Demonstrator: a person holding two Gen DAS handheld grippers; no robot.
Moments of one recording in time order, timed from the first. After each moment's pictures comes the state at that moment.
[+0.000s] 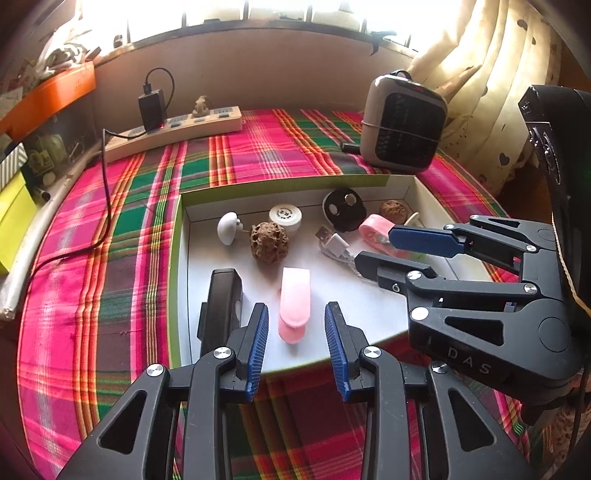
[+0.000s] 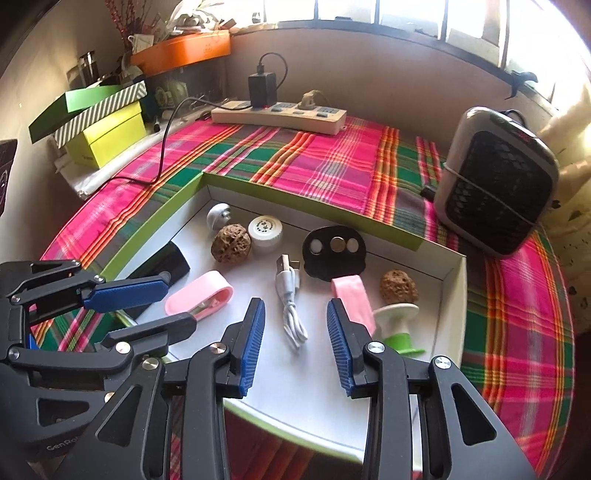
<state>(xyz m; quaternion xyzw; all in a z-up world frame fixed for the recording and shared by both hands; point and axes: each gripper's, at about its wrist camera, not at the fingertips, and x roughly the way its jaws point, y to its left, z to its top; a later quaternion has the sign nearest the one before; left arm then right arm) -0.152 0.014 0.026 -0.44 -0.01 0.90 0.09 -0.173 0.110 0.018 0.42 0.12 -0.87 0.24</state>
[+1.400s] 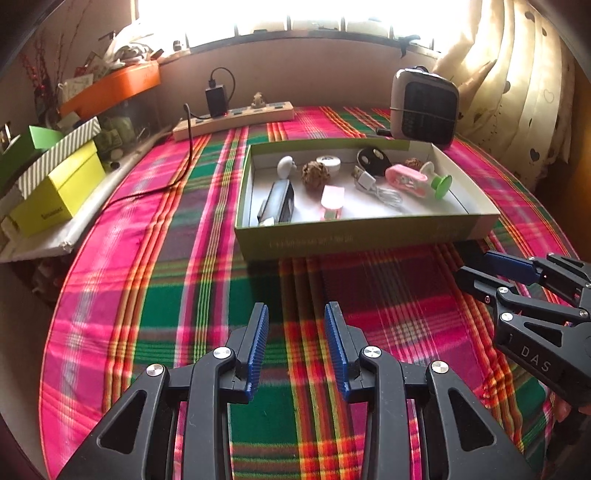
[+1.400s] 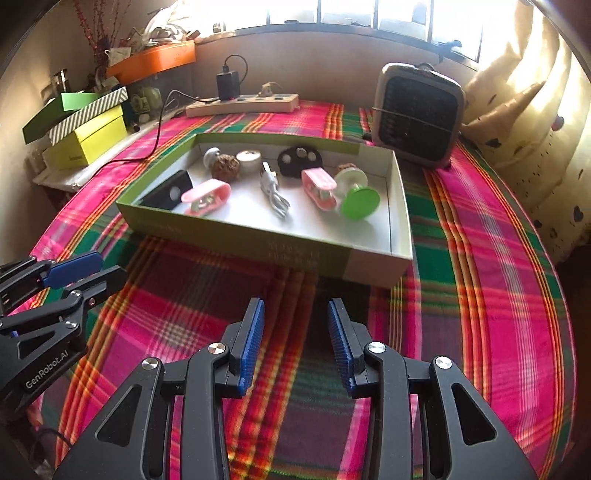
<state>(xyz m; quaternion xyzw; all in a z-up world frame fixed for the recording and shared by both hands) -0.060 0.010 0.011 -0.42 0.01 0.91 -0.02 -0.077 0.150 -0.001 0.42 0.08 -0.89 0.16</state>
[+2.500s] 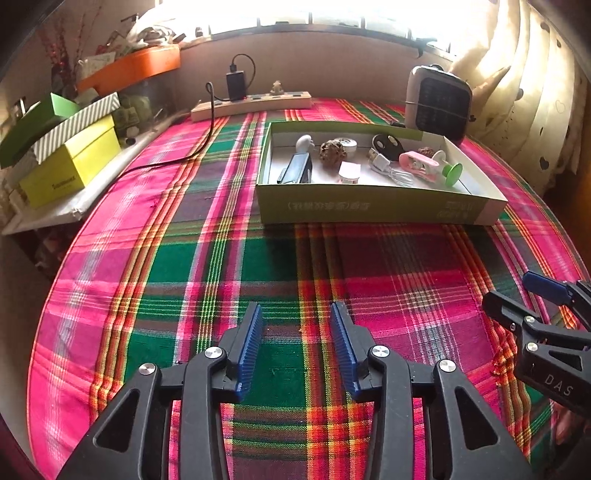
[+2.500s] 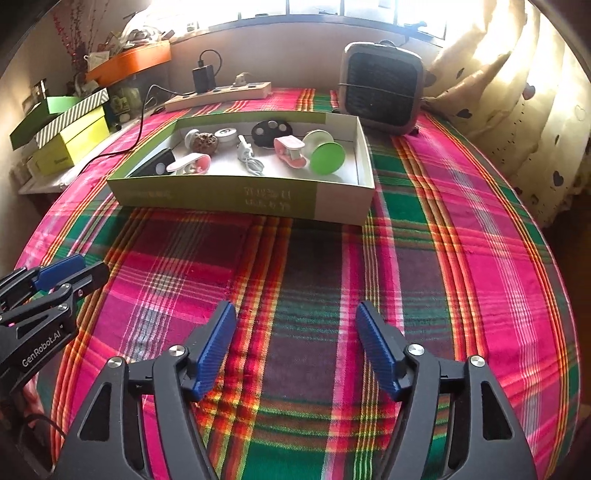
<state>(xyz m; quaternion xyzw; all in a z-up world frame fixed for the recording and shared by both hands) -0.040 0.003 0.000 -0.42 -0.01 0.91 -0.04 -0.048 0.168 -0.008 0.43 0.06 -0.89 0.12</state>
